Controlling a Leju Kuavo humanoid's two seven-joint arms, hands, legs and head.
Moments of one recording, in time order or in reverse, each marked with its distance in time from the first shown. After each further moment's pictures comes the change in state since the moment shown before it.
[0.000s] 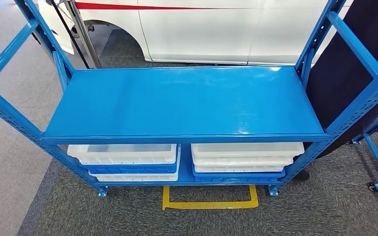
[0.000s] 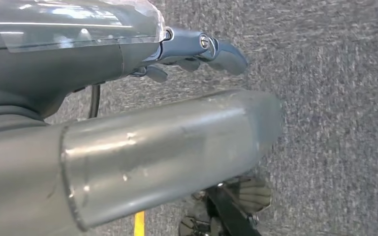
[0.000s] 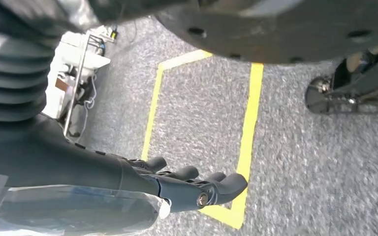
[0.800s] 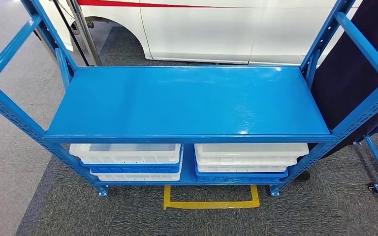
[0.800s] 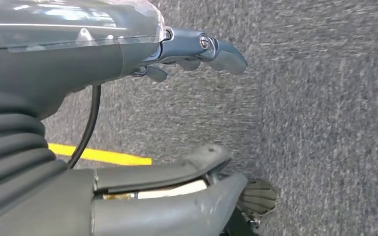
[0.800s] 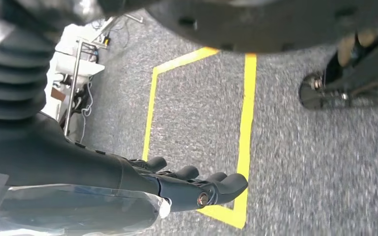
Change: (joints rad) left arm 0.001 -0.001 -0.029 -0.003 0.063 0.032 0.066; right arm 0.001 -0.004 0.004 -0.010 -0.047 -0.040 0.000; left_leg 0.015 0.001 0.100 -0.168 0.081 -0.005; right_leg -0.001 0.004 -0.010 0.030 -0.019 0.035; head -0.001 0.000
